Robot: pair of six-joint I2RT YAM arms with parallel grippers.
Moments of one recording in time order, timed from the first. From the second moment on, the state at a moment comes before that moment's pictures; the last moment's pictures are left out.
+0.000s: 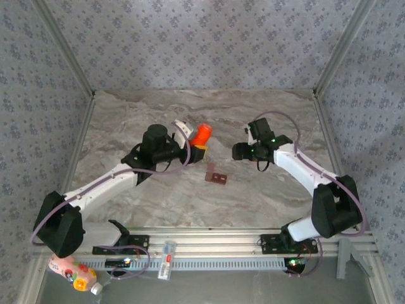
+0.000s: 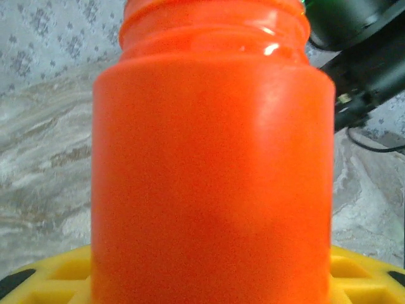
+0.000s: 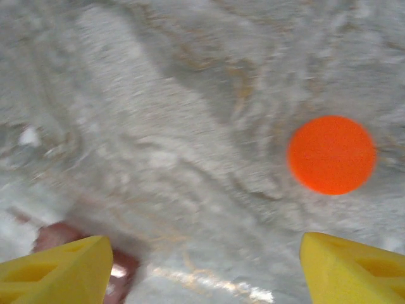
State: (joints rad) left arm -0.66 1.26 0.83 0.09 0.41 -0.06; right arm 0.42 1.43 1.00 -0.60 -0.06 0.32
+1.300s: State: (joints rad) left arm -0.65 1.14 0.72 0.05 0.32 -0.11; right arm 0.67 1.57 0.85 -0.58 0.04 0.39
